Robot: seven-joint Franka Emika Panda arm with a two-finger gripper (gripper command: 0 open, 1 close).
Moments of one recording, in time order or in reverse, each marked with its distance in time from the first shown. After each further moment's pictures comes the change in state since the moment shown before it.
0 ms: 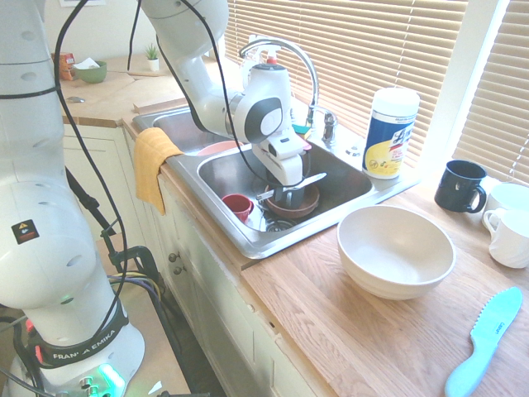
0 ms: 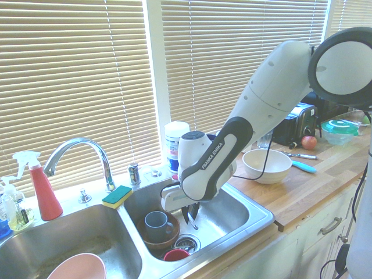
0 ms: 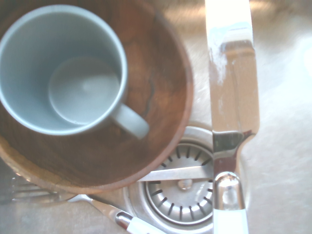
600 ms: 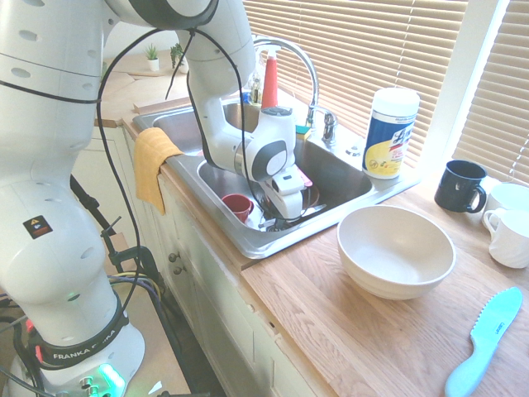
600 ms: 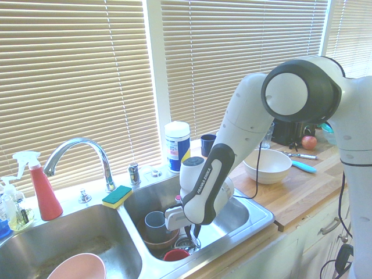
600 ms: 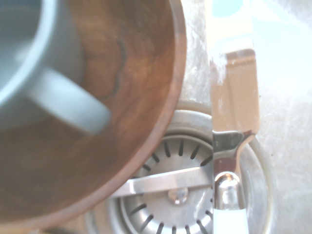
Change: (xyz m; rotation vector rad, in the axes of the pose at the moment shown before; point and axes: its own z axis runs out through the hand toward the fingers) arm 0.010 0.006 0.084 -0.028 -0.029 0.052
